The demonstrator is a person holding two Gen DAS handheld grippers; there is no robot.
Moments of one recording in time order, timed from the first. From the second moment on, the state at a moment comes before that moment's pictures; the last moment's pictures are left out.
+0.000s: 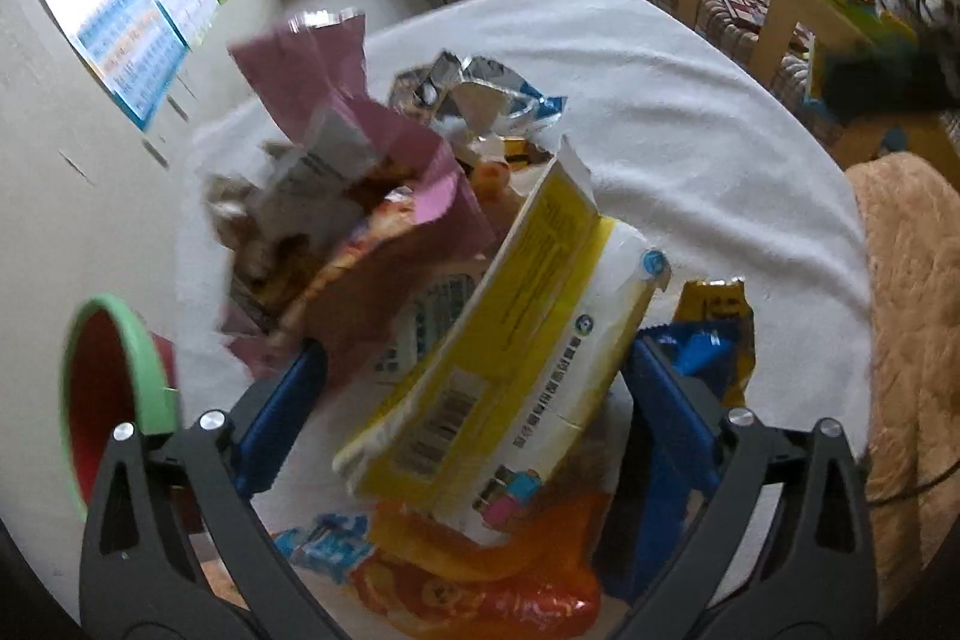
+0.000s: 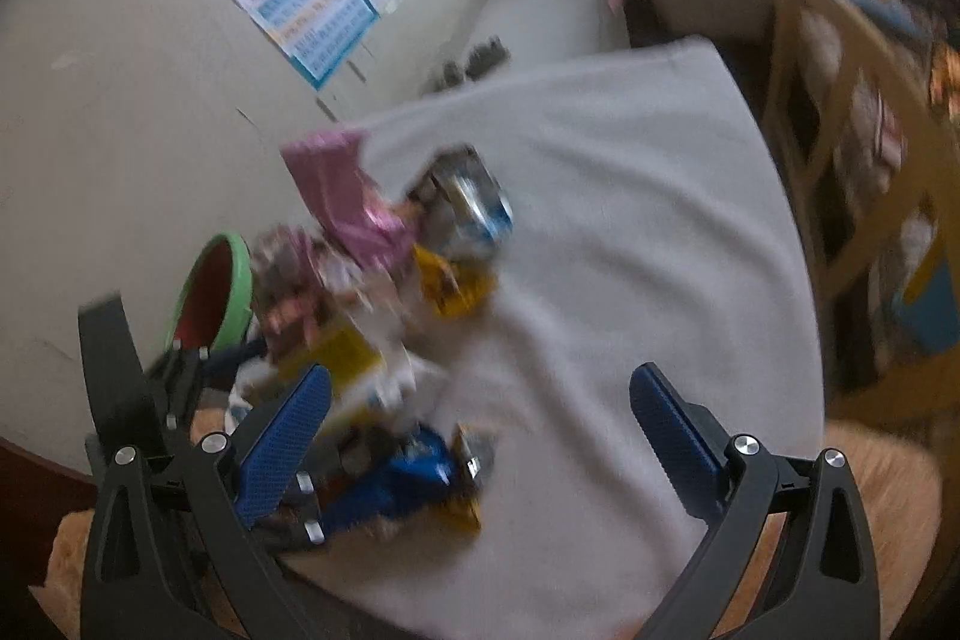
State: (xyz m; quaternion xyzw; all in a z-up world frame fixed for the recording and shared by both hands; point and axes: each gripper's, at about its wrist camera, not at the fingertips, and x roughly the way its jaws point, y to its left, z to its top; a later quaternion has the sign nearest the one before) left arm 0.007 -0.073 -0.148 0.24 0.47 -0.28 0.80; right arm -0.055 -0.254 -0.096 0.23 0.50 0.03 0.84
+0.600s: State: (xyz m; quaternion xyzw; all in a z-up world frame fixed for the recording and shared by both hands) left arm 0.037 -0.050 -0.114 0.05 0.49 -0.26 0.83; right arm -0.056 -0.243 -0.145 0.24 0.56 0.07 0.79
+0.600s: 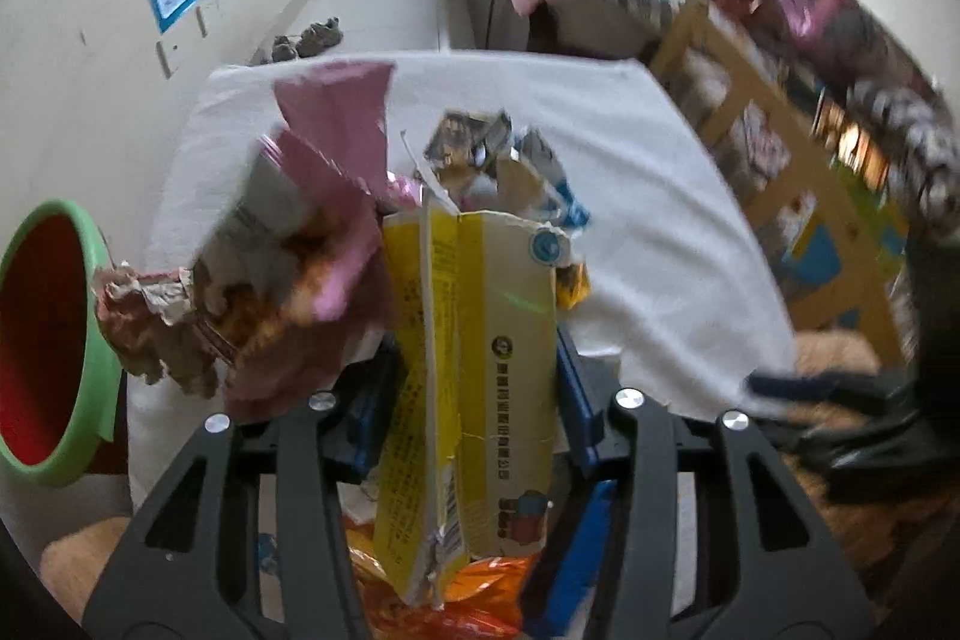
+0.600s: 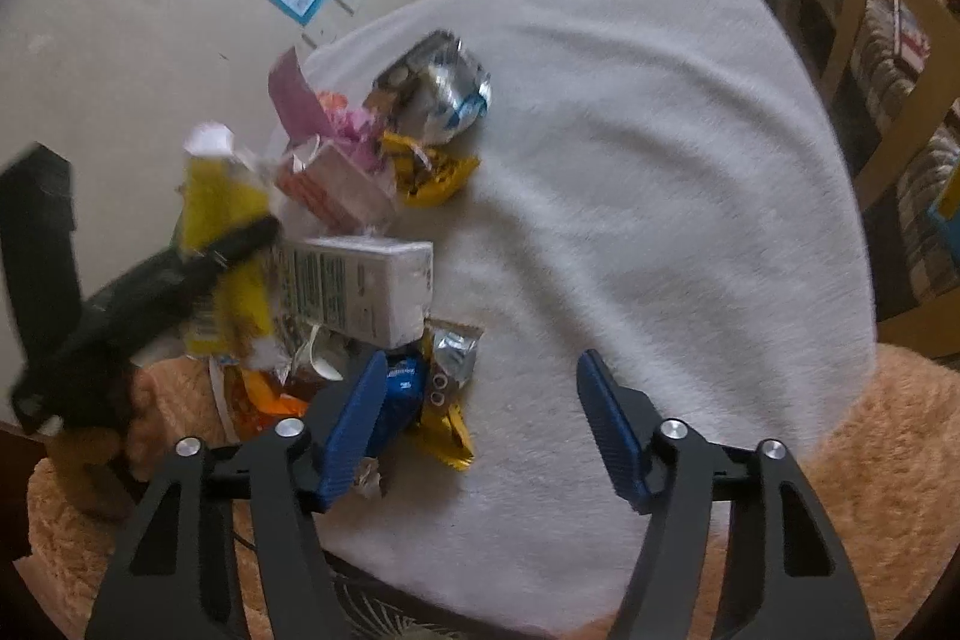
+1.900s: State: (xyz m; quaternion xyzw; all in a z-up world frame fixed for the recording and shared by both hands) left arm 0.020 0.051 -0.067 -0.07 0.42 -0.18 0.89; right arm -0.026 -0.266 -0.146 0.22 0.54 0.02 0.81
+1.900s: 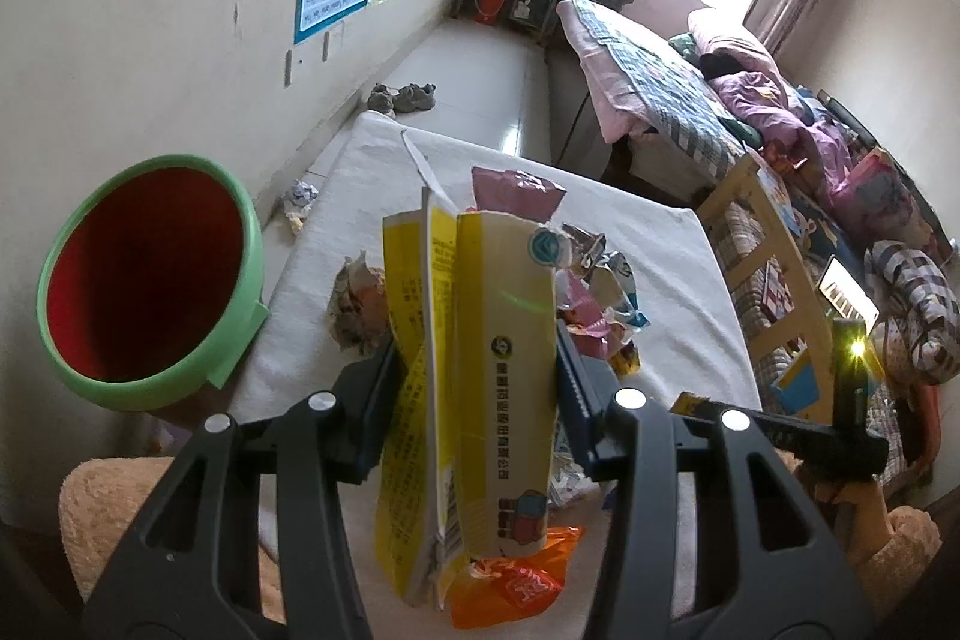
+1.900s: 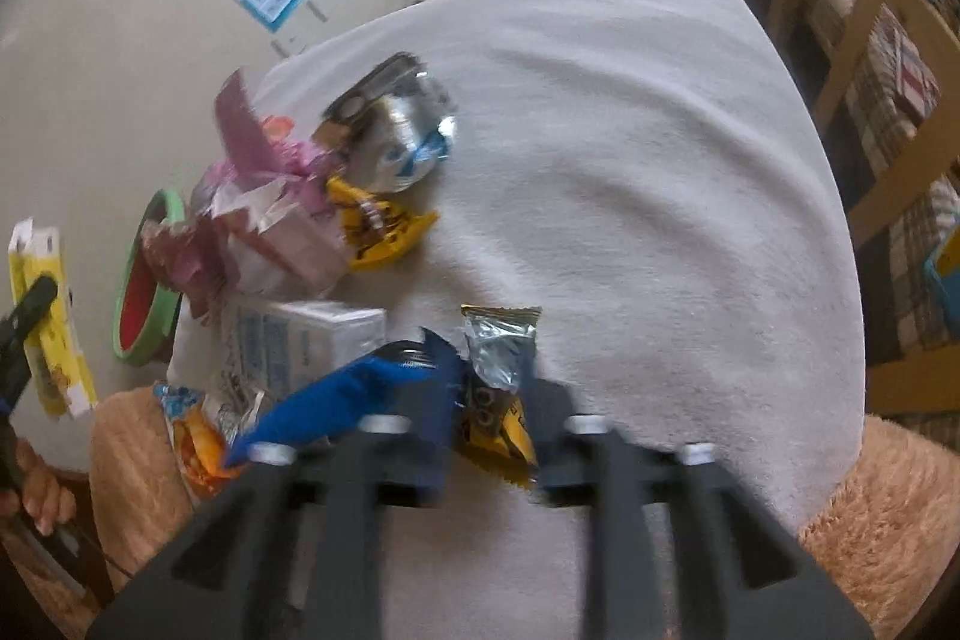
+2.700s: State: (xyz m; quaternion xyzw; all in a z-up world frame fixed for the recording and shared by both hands) left arm 0.029 0.121 -0.060 -0.07 0.40 -0.08 0.91; right arm -0.002 -0.178 -0.011 0.17 0.41 0.15 0.88
